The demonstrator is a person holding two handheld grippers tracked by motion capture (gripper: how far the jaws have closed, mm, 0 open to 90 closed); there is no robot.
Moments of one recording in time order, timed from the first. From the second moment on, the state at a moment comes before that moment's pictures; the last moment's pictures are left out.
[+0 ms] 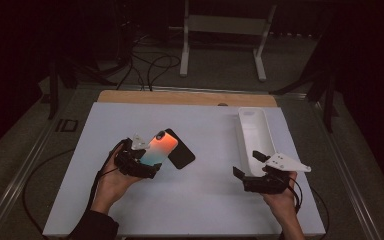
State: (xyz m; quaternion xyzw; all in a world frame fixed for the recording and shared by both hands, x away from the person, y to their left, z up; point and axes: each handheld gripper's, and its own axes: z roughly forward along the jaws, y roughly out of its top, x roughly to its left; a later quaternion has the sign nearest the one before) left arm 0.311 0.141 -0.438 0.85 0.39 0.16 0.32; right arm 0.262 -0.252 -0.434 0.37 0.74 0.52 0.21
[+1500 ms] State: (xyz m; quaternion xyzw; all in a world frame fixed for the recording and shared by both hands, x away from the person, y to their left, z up) left arm 0.274 0.061 -0.405 0.85 0.22 0.19 0.45; right arm 0.290 -0.171 -0.407 0.36 0.73 0.58 0.05
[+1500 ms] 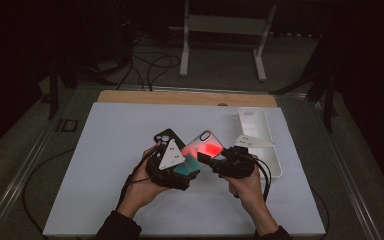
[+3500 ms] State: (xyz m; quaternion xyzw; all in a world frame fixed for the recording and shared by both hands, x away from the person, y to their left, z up) left arm 0.281 0.075 -0.425 0.84 0.20 -0.01 0.50; right arm 0.278 -0.169 -0.396 0.23 0.77 0.59 -0.01
